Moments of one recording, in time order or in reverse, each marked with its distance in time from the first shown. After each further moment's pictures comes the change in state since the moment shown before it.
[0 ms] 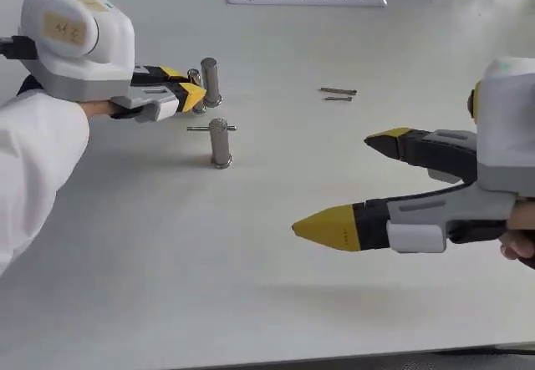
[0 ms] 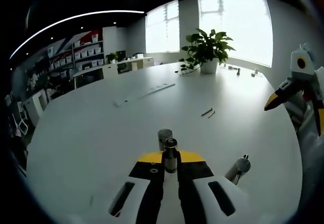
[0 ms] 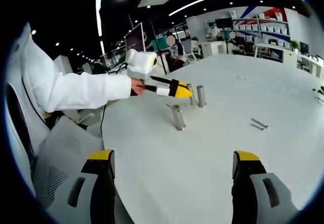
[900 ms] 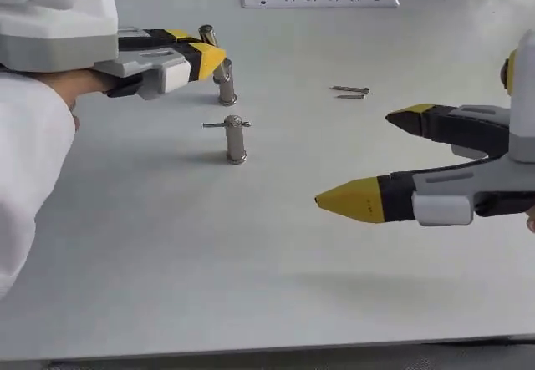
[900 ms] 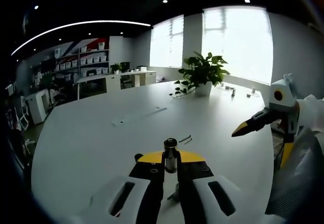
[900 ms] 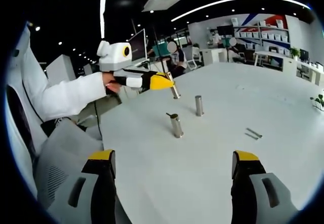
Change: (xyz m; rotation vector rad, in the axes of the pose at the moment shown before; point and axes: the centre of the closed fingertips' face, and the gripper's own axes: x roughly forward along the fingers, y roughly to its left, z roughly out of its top) left arm -0.063 -0.072 0.061 -0.048 -0.113 -0.001; right arm -0.011 -0.002 0.015 -0.036 -0.051 -0.006
